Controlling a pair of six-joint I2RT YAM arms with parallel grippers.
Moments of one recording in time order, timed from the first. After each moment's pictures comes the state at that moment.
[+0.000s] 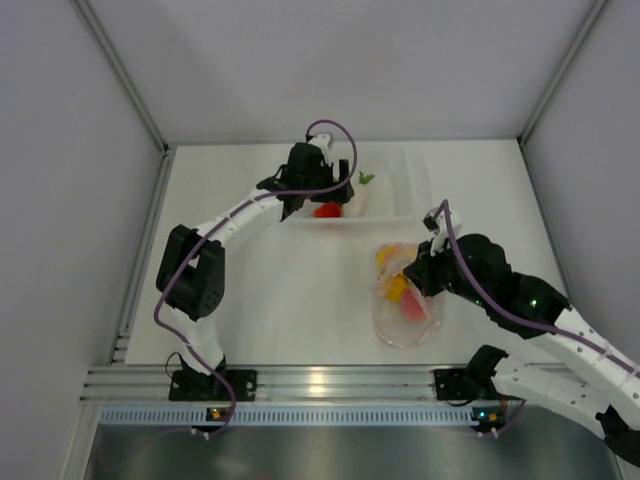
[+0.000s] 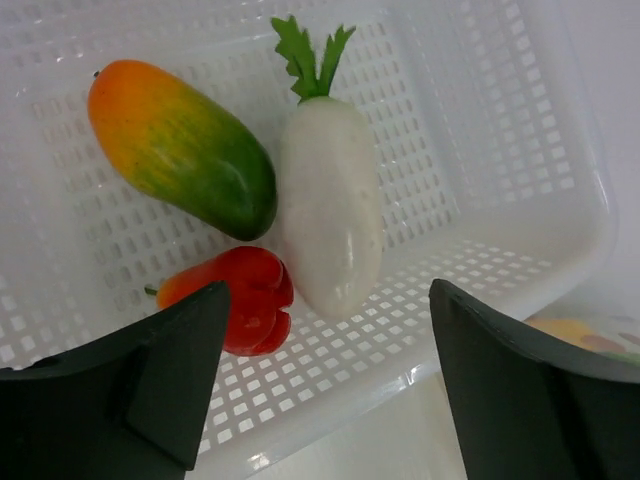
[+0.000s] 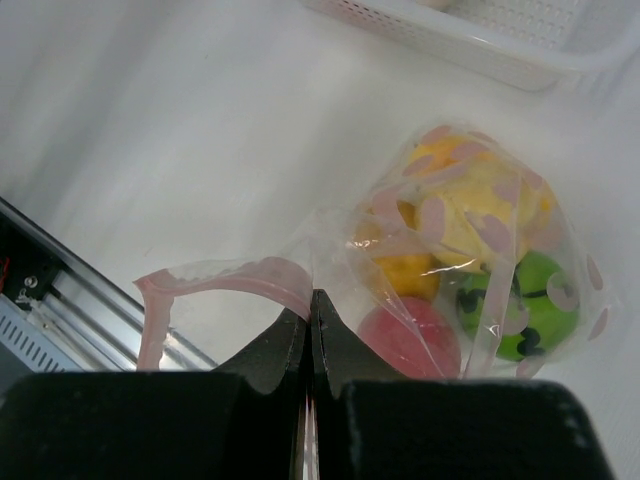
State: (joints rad) left arm -0.53 1.87 1.49 -0.18 0.06 -0.36; right arm 0.82 0.72 0.92 -0.70 0.12 0.32
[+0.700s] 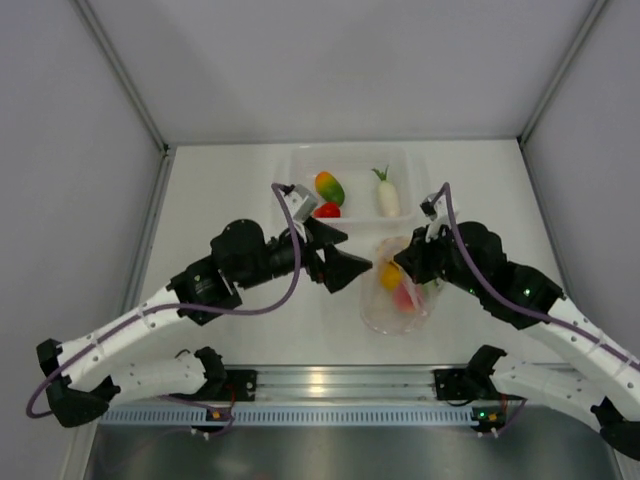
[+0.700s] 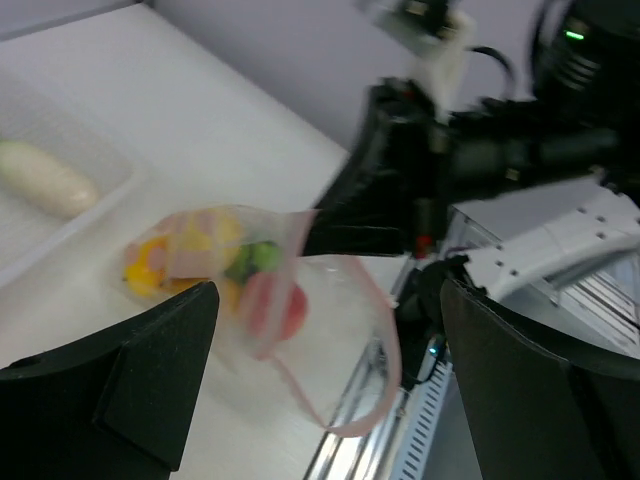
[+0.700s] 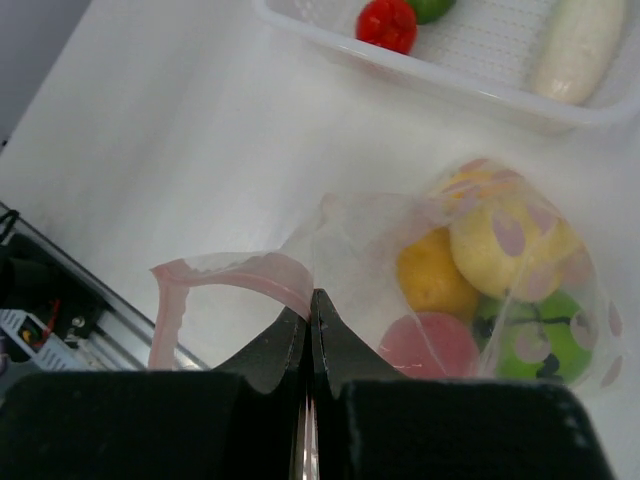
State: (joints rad) left arm -0.94 1.01 1.07 -0.13 0.15 -0.41; right arm 0.82 0.81 0.98 -0.64 0.14 0.36
